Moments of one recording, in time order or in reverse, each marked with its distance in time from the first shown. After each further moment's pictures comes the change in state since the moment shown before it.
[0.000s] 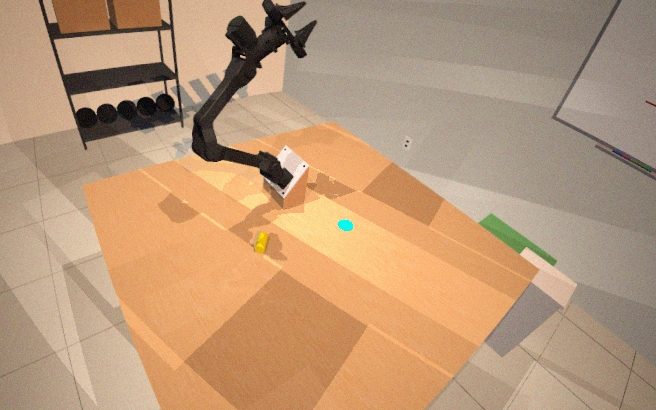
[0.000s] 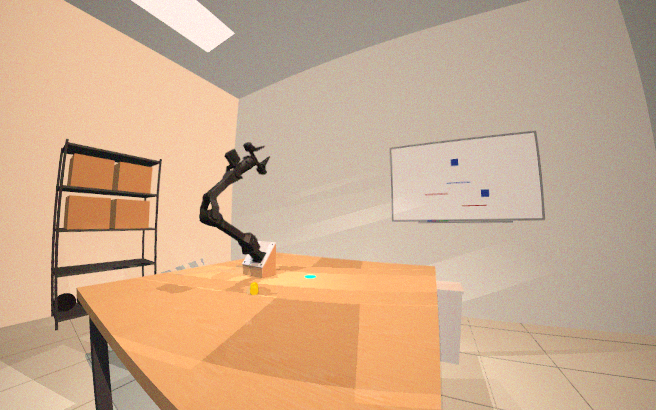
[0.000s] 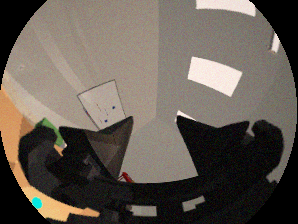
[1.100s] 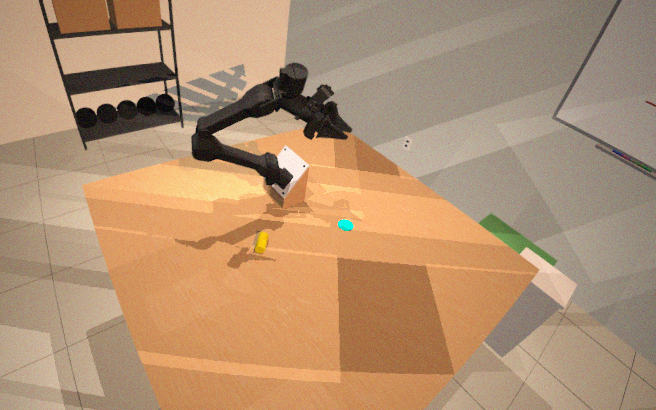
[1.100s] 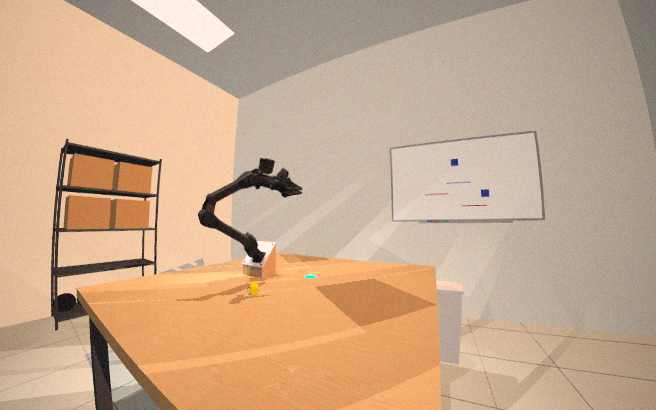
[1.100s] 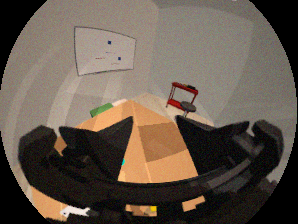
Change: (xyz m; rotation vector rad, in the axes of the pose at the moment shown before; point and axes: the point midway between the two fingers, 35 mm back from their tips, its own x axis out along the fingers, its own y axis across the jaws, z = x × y) arm -0.065 0.137 -0.292 0.859 1.081 0.212
